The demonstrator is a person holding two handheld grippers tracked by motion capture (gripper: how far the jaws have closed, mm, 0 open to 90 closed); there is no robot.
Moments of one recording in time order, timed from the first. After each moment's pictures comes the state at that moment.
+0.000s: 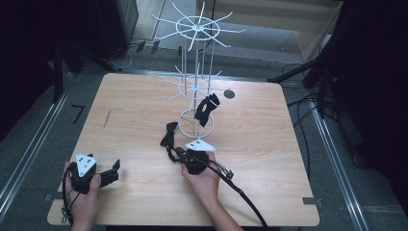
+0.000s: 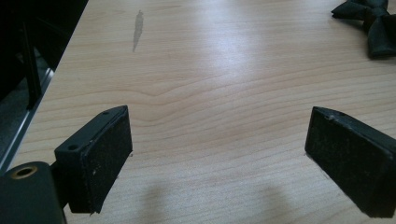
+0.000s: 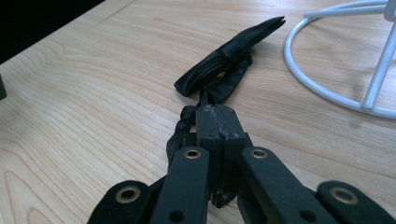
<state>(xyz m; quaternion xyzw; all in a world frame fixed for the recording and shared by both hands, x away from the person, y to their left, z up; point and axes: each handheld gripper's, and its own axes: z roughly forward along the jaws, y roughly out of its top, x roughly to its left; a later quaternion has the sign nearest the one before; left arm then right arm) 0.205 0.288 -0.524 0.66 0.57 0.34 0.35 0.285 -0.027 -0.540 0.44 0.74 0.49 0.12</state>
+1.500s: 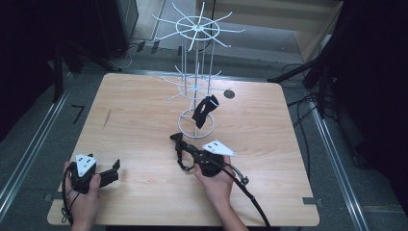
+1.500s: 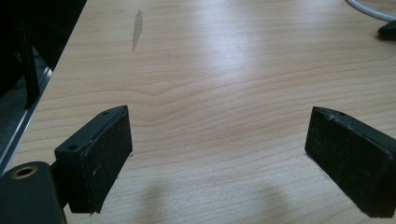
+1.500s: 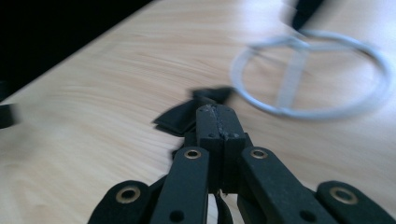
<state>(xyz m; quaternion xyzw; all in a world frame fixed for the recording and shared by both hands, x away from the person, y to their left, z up) 0.205 0.288 -0.524 0.66 0.57 0.34 0.35 0.272 -0.074 -0.524 0.46 0.70 0.53 0.14</state>
